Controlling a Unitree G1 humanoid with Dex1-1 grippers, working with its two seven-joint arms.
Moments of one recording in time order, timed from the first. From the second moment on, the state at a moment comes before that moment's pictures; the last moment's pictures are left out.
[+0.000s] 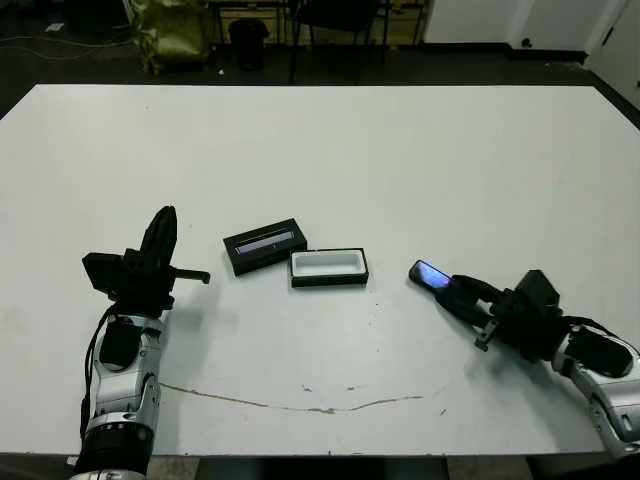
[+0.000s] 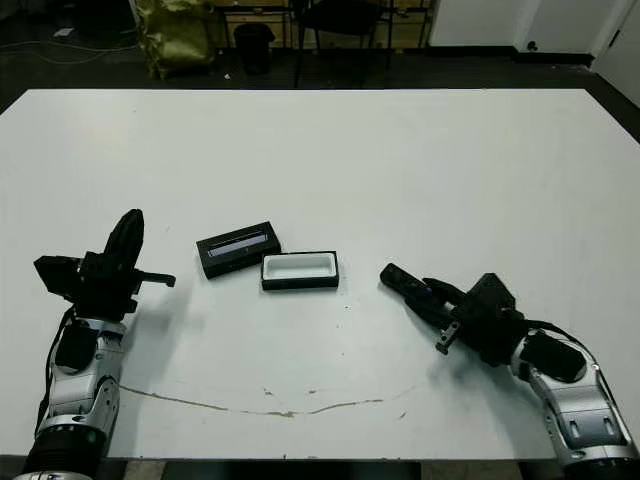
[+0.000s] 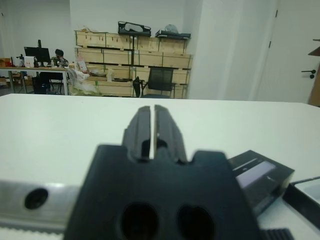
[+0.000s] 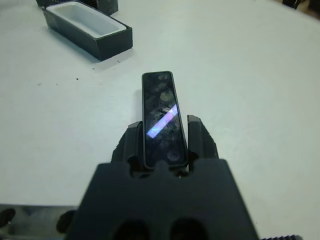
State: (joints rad) left arm -0.16 0.17 0.18 0.40 -0.23 -0.50 -0.31; right arm -0.03 -0.63 0.02 0.10 0.26 0.09 0.79
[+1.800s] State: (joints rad) left arm -0.17 0.17 0.18 0.40 -0.24 -0.50 -0.32; right arm -0.86 -0.47 0.33 0.63 -0.04 0.05 1.21
